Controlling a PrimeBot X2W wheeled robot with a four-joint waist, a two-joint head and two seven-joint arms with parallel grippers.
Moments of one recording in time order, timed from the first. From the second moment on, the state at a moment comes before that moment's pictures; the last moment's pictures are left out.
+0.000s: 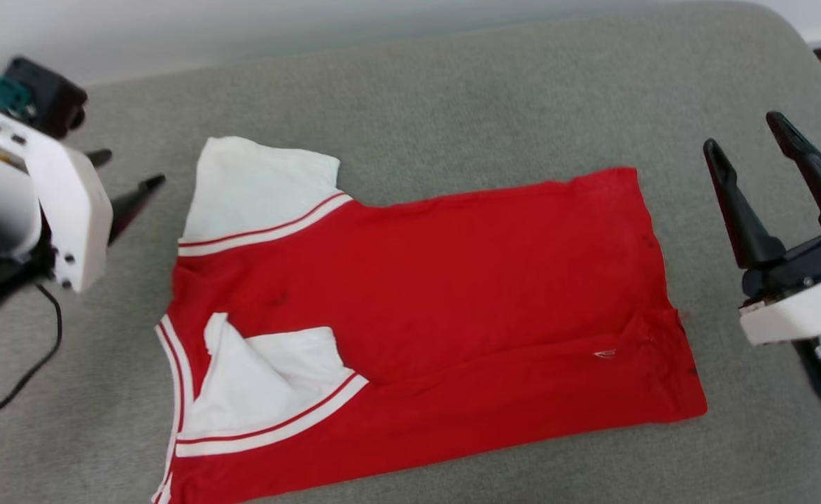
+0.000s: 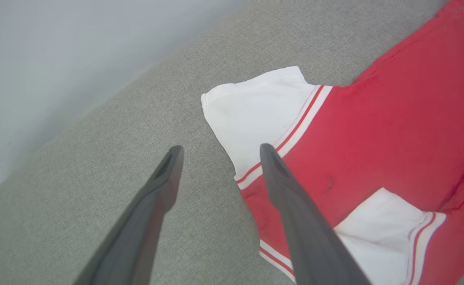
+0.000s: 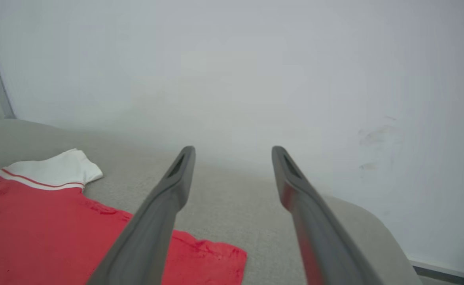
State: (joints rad) left arm -1.00 0.99 -0.99 0.17 -1.07 -0.06 0.43; right arm -0.46 -0.55 0.33 0.14 0.48 0.13 -0.26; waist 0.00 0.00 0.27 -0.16
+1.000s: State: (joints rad) left arm -1.44 0.85 -1.03 0.45 -1.07 -0.02 1.01; right arm -0.29 -0.26 0.17 -0.15 0.20 0.13 -0.26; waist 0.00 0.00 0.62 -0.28
